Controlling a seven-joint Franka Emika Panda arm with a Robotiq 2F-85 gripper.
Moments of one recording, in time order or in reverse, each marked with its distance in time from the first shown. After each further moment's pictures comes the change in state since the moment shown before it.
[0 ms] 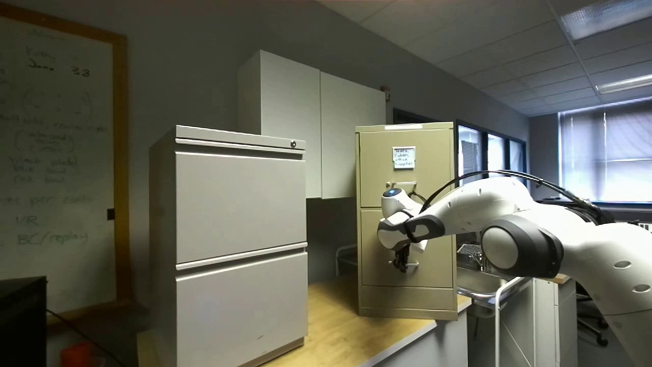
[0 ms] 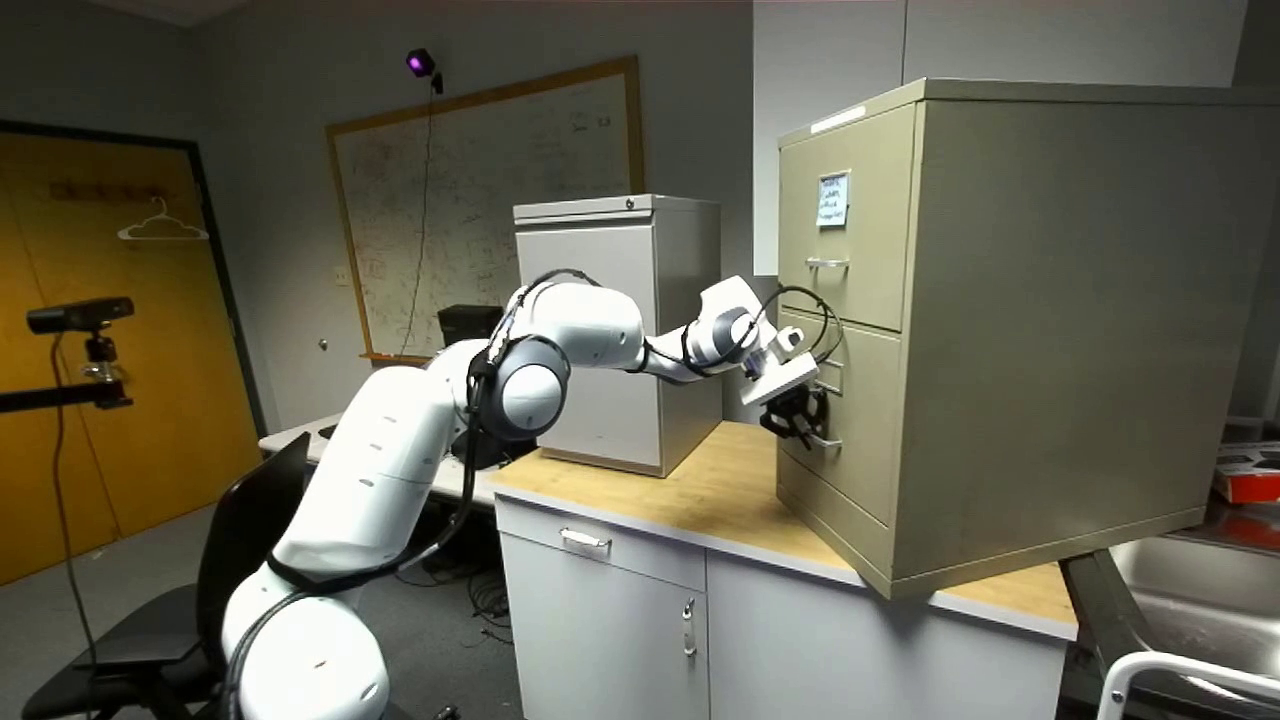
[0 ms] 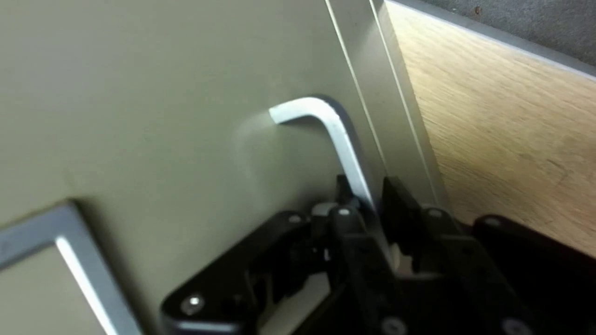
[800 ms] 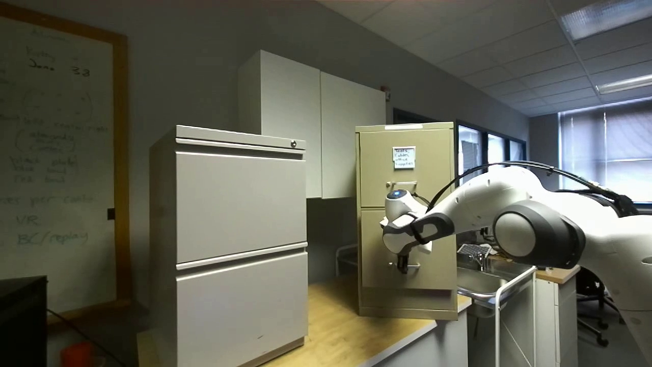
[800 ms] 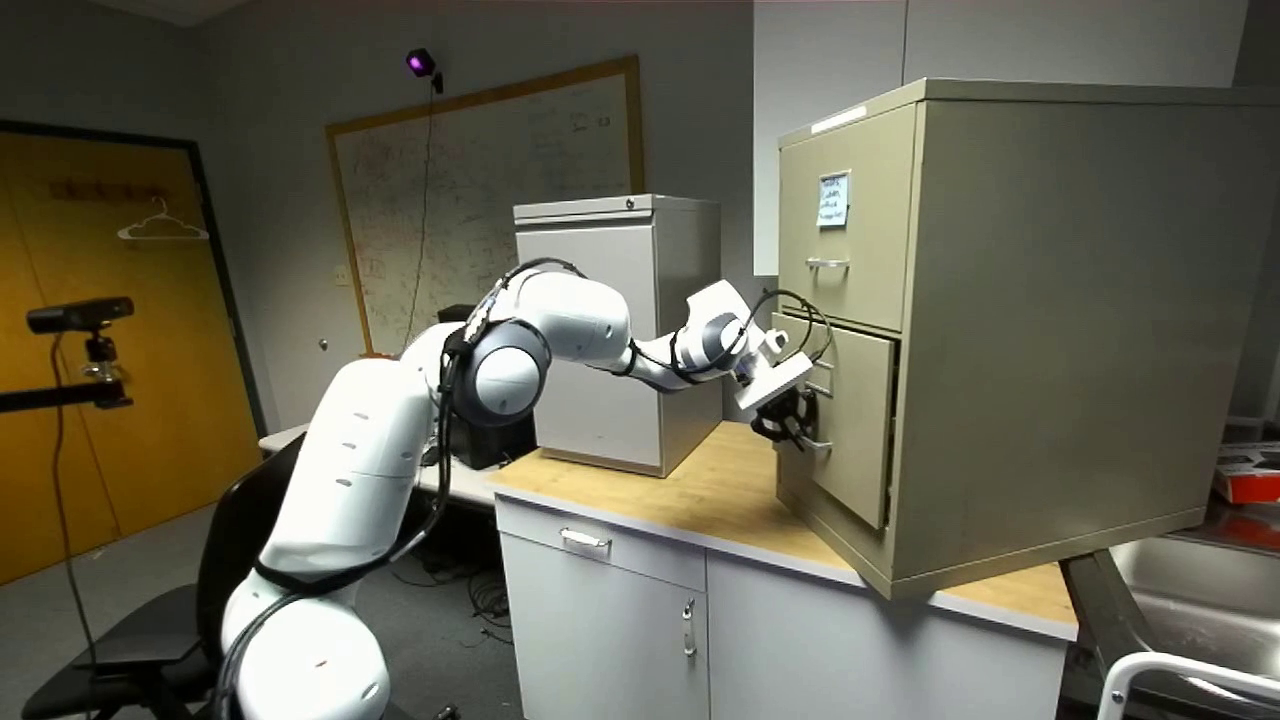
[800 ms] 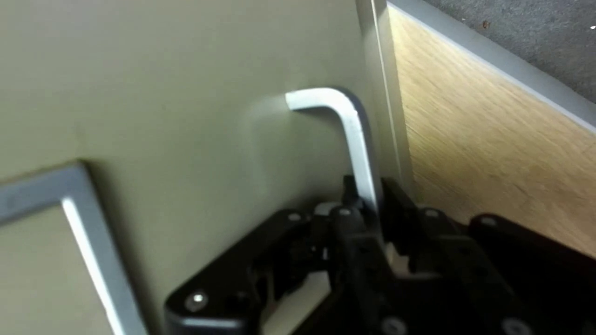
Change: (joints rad) arm 0.009 -0.111 0.000 -0.190 -0.032 0.119 -0.108
